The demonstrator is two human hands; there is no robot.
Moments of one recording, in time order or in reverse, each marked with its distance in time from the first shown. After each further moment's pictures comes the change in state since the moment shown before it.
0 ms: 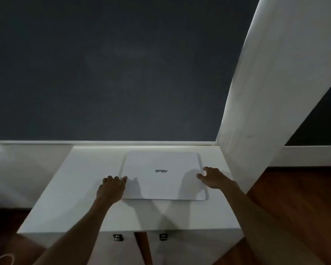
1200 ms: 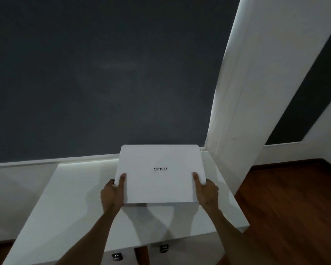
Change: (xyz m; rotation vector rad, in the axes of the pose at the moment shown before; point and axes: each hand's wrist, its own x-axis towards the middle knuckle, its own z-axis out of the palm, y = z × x) left_hand -0.004 0.031 -0.003 -0.776 0.228 -0.072; right_hand -0.028 -0.019 0.062 0.721 0.563 0.242
